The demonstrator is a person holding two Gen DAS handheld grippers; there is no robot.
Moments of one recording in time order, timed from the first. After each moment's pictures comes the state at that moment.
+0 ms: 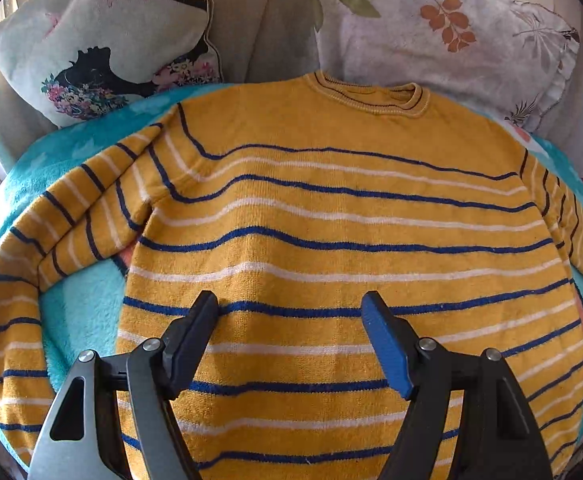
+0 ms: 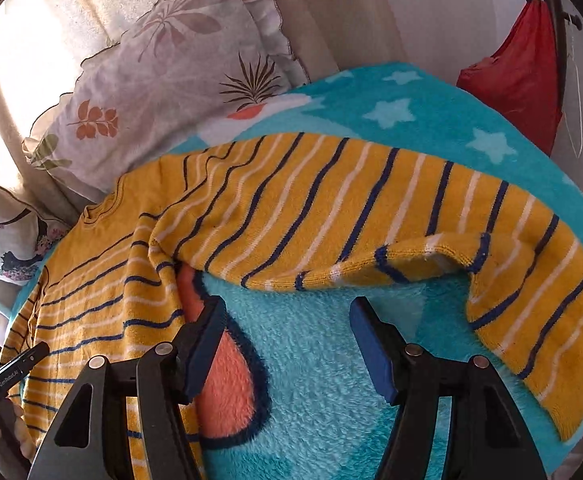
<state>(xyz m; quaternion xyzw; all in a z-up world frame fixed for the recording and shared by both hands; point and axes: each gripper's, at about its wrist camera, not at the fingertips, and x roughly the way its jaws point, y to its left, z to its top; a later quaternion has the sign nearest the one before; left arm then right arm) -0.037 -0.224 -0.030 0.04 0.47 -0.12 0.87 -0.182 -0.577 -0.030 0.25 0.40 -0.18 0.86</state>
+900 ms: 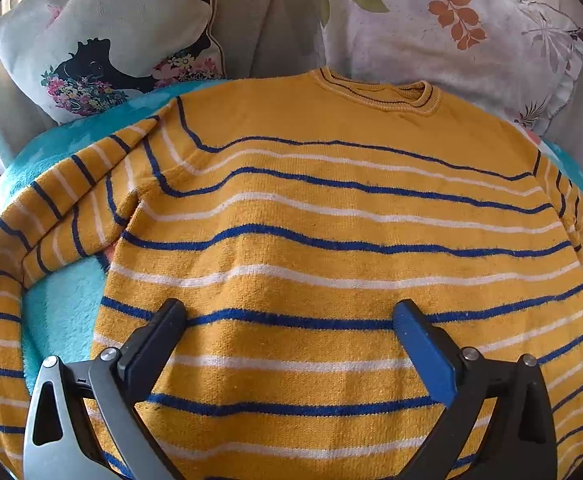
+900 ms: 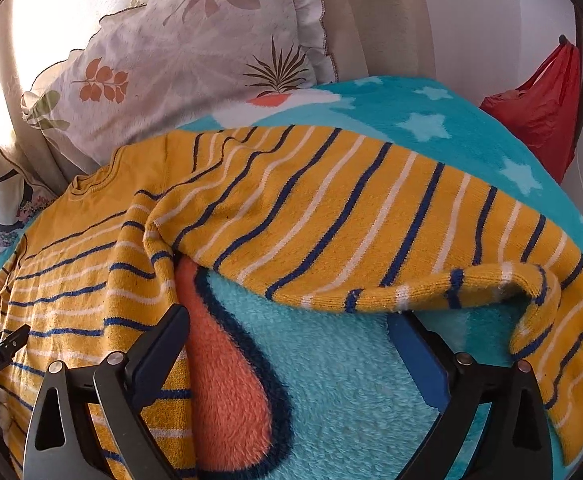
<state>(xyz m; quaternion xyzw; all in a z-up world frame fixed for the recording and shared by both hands) -0.031 -0.227 -0.049 0.04 0.45 -0.11 0.88 -0.152 -0.555 -0.043 0.18 0.42 -0.18 0.87</state>
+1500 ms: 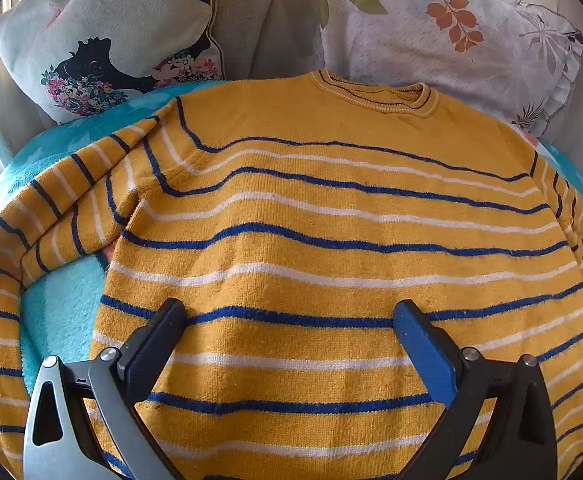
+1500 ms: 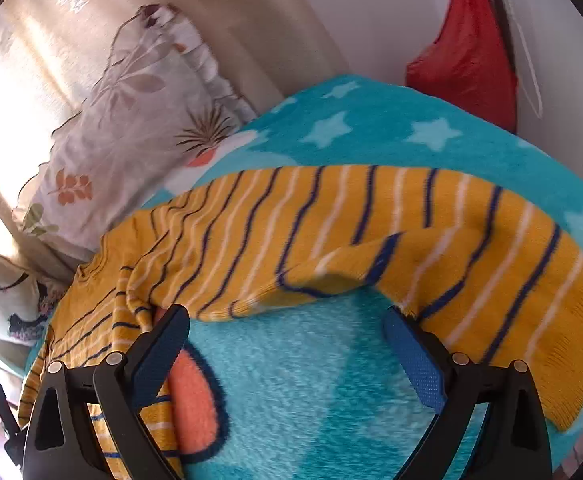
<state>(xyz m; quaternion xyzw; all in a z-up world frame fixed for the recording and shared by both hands) -0.032 -0.227 -0.049 0.04 0.45 -0.12 0.88 -0.221 -0.612 -0.031 0.33 0.33 -0.24 0.85</state>
